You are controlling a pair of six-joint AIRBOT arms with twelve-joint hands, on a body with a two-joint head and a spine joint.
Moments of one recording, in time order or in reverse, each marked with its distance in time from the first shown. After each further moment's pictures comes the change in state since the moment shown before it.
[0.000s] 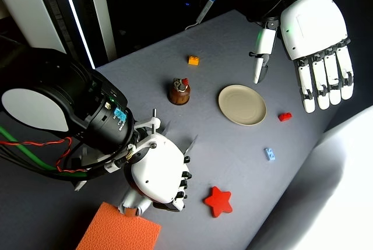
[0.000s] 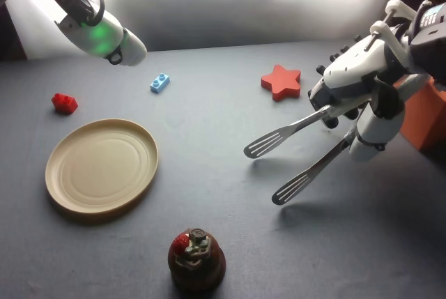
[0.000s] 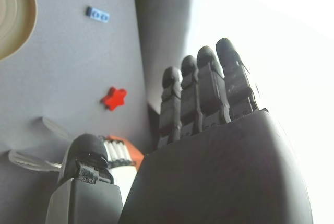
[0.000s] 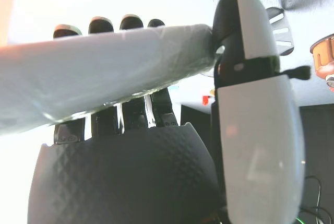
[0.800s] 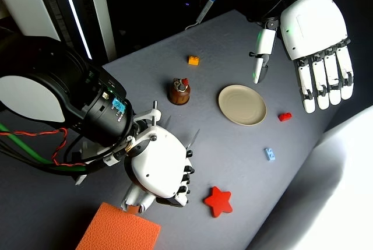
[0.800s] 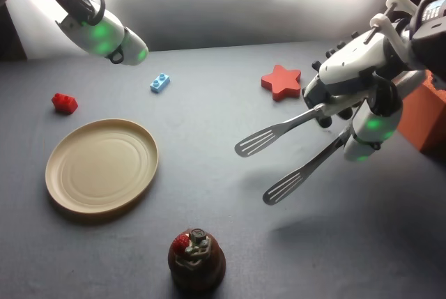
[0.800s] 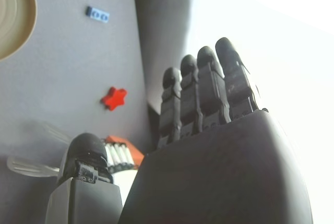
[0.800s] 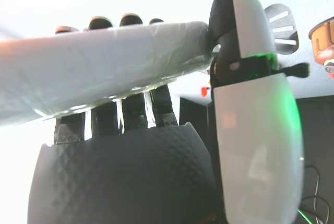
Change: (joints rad) left arm 0.000 0.000 0.000 0.000 -0.001 0.000; right arm 0.026 0.019 -0.034 0.042 -0.006 0.011
